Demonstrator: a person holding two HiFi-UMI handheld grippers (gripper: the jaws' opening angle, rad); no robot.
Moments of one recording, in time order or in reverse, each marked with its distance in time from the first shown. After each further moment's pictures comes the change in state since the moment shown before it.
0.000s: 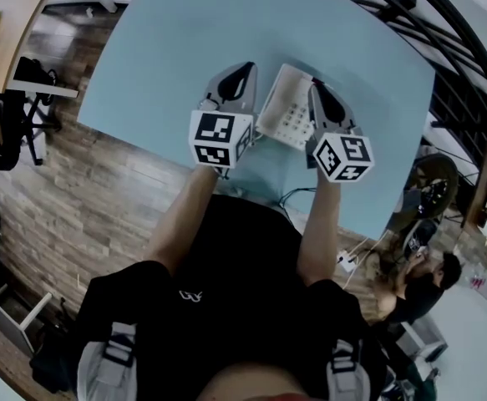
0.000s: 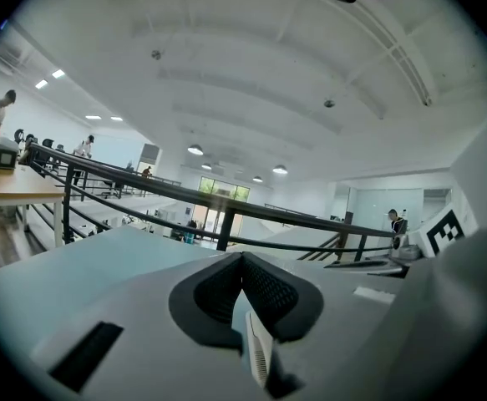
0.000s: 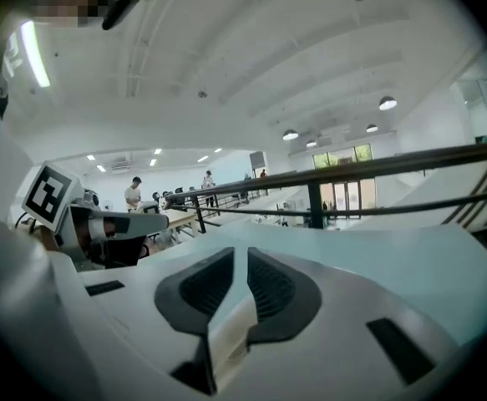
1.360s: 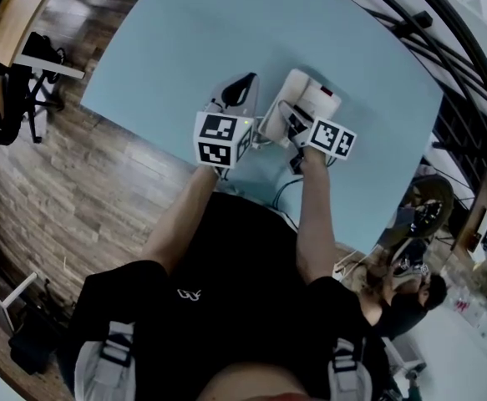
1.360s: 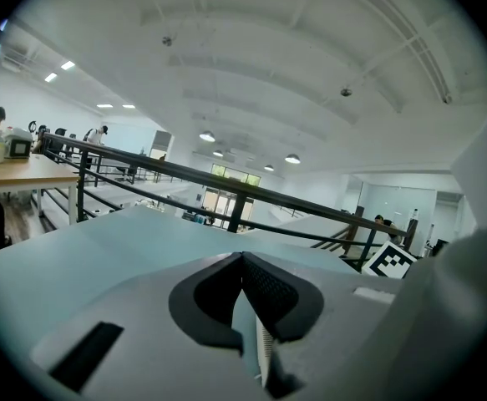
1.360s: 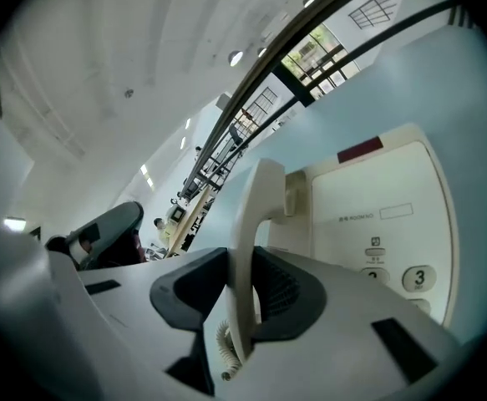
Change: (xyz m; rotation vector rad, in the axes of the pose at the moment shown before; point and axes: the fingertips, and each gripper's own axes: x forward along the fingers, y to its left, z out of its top) left arm -0.007 0.022 -0.043 -0.063 0.090 0.070; right arm 0.055 0.030 -0.135 0.675 0.397 0.222
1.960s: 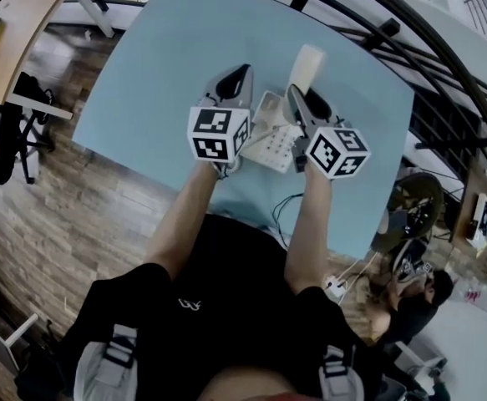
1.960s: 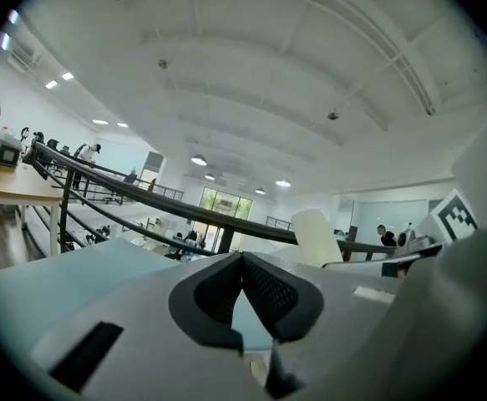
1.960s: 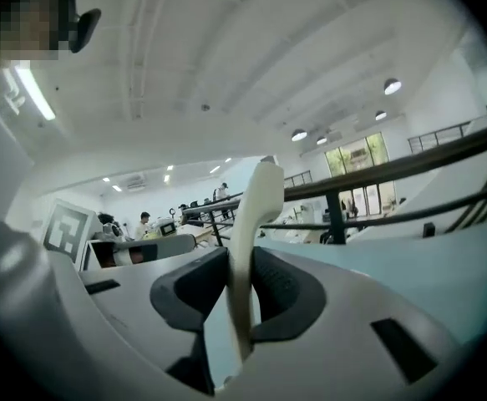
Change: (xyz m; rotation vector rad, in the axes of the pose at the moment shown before) left arm 0.026 -0.037 0.093 0.021 -0.172 -0.059; right arm -0.100 0.122 0.139 -0.623 -0.392 -0.067
